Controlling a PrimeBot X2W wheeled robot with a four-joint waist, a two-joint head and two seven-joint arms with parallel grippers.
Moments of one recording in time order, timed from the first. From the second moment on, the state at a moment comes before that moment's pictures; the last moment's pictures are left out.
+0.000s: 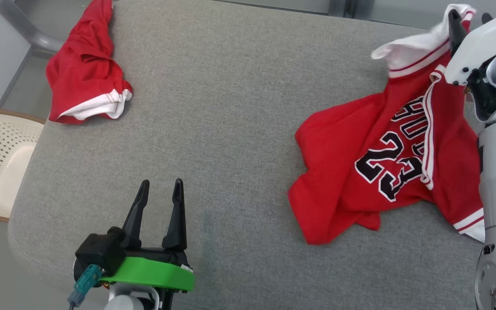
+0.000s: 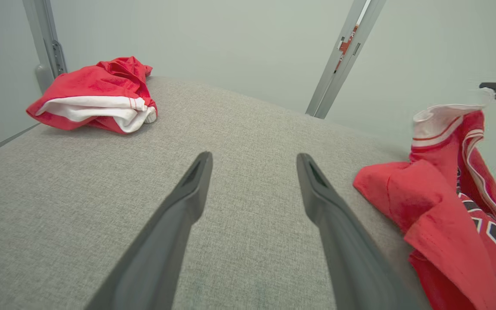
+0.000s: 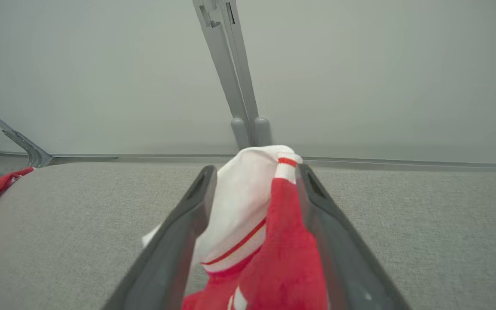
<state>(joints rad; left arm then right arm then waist) -0.06 0.05 -0.26 0.10 -0.42 -0.03 -0.26 -0.91 -0.14 -0.24 0.61 0.09 0.13 0.33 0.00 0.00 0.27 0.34</state>
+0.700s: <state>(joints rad) 0.05 0.05 -0.10 0.08 -0.34 -0.05 -0.26 -0.32 -0.34 0.24 0.29 0.10 0.13 0.01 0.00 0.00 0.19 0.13</state>
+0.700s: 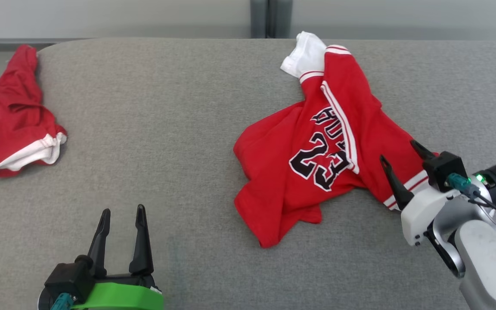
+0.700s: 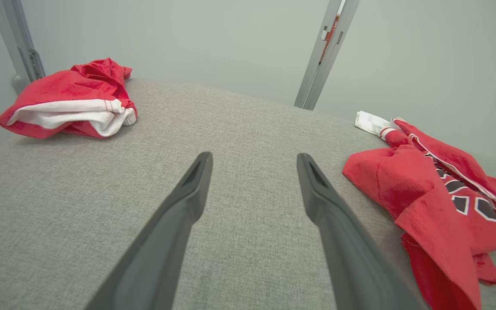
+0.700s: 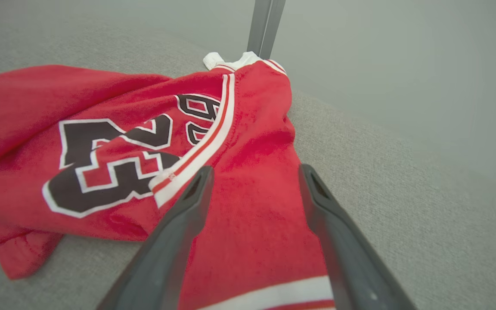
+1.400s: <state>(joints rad) -0.01 0.05 -0.14 0.08 -0.36 -0.04 -0.26 -0.23 -0.42 0.38 0.20 -0.05 0.13 0.21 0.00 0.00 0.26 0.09</state>
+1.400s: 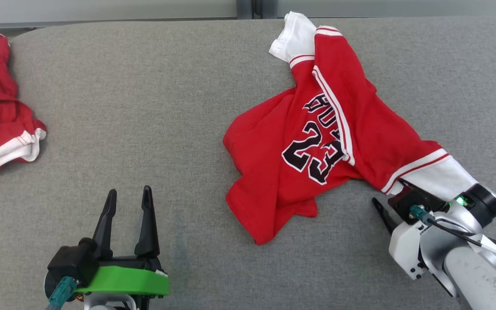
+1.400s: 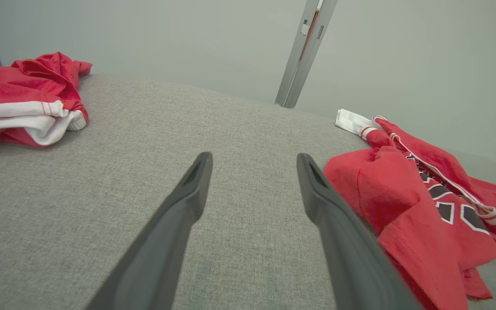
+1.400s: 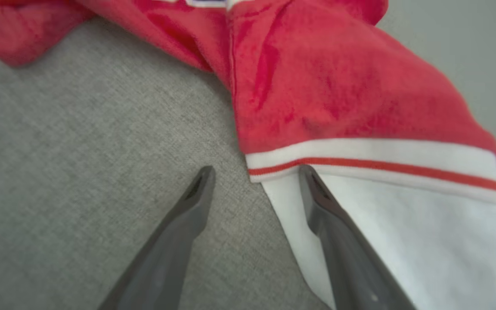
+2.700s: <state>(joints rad) 0.02 0.05 -0.13 0.10 -0.37 -0.04 -0.26 -0.38 -0.06 -0.36 0.04 0.54 0.13 0.64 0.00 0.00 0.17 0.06</state>
